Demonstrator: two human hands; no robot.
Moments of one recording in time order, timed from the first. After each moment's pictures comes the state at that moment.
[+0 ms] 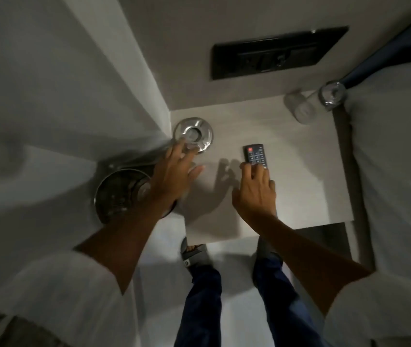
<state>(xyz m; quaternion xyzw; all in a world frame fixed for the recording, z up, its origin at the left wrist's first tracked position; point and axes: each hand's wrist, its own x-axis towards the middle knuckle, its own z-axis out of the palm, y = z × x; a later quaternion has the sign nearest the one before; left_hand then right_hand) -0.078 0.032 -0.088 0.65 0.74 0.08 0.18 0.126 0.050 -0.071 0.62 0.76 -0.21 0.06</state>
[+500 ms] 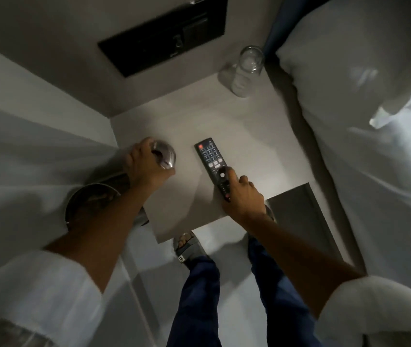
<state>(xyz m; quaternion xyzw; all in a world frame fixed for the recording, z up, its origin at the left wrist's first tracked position) -0.013 0.066 -0.102 0.48 0.83 0.03 0.28 0.226 0.021 -0.080 0.65 0.66 -0.38 0.08</state>
